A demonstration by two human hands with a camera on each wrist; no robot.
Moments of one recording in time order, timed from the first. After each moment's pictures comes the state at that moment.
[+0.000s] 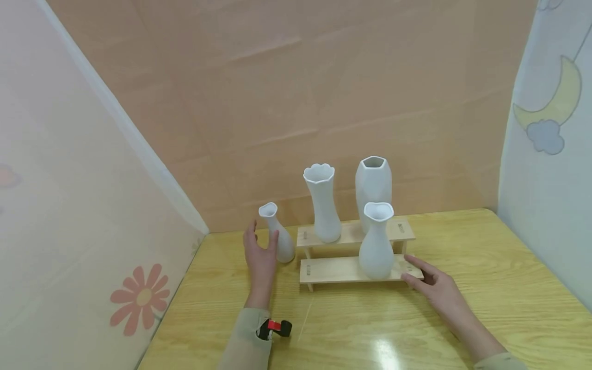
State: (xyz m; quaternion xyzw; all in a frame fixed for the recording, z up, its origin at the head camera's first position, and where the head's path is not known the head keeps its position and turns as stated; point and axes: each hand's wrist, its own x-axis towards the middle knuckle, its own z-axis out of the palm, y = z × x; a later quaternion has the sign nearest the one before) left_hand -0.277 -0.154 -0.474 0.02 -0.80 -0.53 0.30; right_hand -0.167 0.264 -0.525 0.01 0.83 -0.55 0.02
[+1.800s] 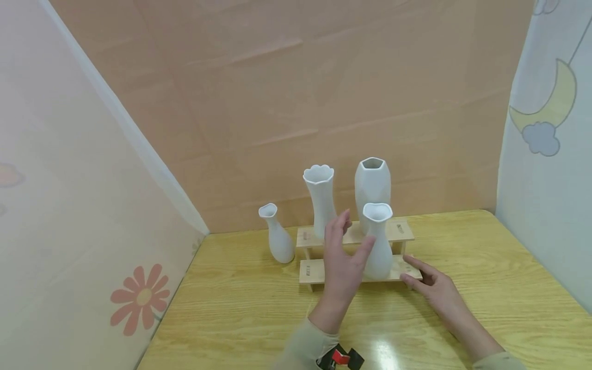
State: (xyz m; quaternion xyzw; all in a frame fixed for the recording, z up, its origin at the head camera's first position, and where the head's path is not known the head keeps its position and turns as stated) left_hand -0.197 0.021 -0.418 -0.22 -0.73 -0.60 0.25; right_hand -0.167 0.262 -0.524 0.00 0.82 -0.57 0.02
